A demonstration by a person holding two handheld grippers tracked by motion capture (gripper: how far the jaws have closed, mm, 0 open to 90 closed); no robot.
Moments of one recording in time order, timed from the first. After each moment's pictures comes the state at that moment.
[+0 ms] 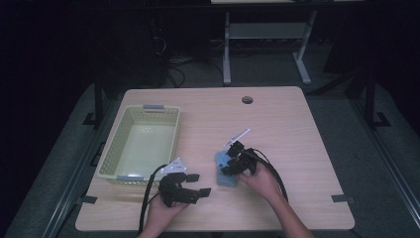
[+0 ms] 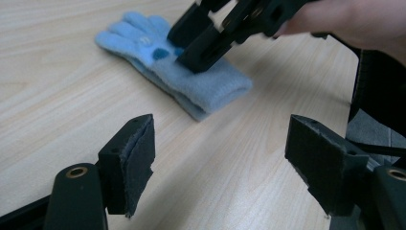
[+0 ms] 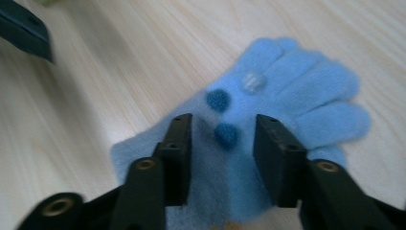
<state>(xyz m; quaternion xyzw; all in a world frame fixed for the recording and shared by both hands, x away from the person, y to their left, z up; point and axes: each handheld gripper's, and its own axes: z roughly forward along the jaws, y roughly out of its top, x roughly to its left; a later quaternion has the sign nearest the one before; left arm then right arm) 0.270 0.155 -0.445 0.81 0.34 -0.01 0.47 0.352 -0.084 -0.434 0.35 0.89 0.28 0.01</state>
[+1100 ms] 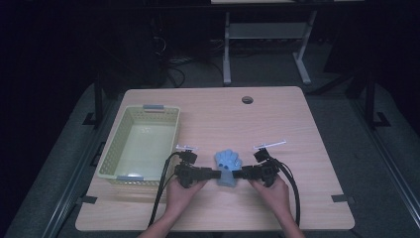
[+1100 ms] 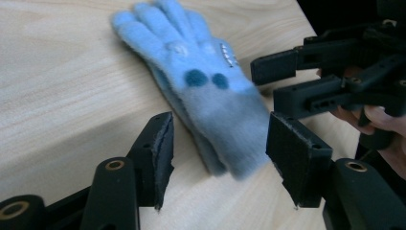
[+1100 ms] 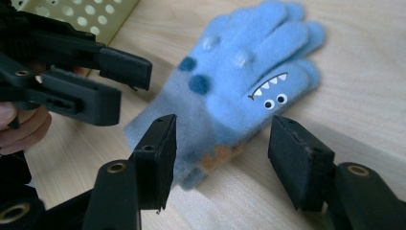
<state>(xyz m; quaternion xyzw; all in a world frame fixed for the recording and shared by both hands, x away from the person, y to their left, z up) 0.326 0.122 -0.458 0.75 0.48 -0.12 0.43 0.326 -0.145 -0.457 0.50 0.77 0.39 -0.08</state>
